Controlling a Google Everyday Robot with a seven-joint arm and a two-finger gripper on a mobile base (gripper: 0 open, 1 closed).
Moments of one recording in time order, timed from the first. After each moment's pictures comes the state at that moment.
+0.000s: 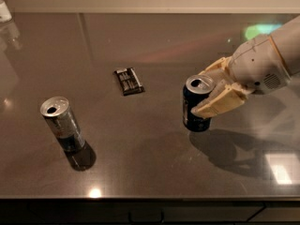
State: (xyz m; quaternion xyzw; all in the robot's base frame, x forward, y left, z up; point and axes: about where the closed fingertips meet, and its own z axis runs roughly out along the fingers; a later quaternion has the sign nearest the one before) arm 0.441 -0.106 0.942 -0.63 0.68 0.21 0.32
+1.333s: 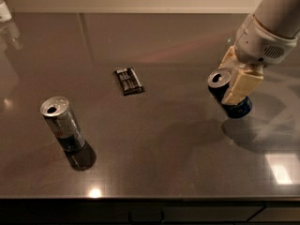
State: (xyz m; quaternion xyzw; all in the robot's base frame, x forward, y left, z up) arm 0.483 -0.177 0.930 -0.69 0.71 0.05 0.13
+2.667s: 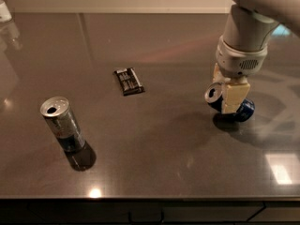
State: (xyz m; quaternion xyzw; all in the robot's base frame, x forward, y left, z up) arm 0.498 -0.185 0.884 -0.73 0.68 -0.02 0.01
